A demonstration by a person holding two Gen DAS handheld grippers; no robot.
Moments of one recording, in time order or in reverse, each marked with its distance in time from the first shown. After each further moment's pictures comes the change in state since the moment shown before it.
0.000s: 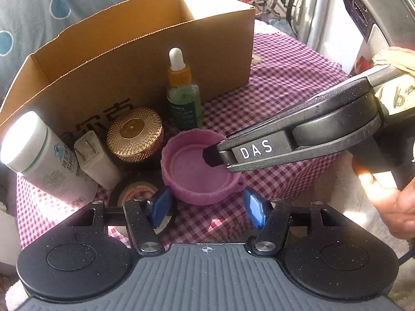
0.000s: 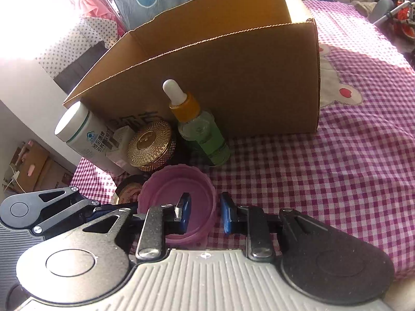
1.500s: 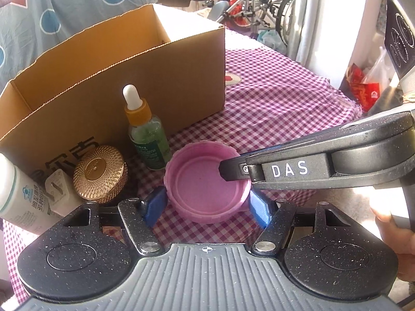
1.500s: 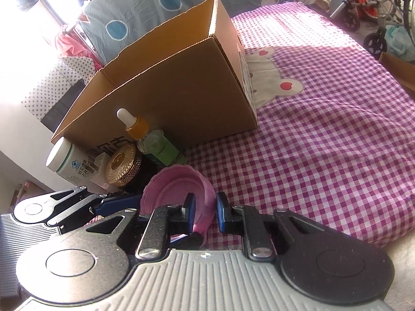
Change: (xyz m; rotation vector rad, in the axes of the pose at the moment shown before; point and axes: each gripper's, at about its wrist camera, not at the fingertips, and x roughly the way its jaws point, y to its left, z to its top) left arm 0.010 -0.026 0.023 0.028 -0.066 -0.023; right arm -0.034 -0.042 -0.017 0.196 -0.118 -0.016
